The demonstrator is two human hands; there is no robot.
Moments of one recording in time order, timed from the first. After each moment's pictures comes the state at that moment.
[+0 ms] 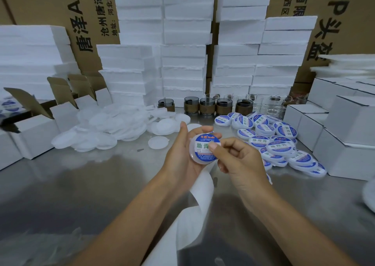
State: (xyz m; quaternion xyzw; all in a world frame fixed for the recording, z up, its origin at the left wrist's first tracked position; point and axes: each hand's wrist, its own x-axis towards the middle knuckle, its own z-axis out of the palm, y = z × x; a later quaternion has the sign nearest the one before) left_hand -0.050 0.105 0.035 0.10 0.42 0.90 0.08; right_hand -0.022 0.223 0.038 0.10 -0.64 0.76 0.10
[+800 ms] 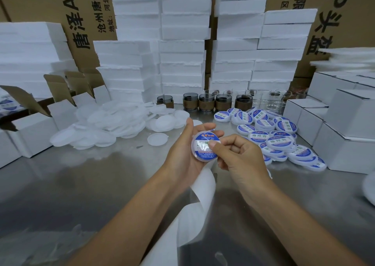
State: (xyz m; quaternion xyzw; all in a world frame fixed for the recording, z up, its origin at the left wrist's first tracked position) left_hand -0.048 0.106 0.033 0.09 0.48 0.87 0.08; right_hand -0.023 0.224 0.038 0.04 -0.68 0.73 0.08
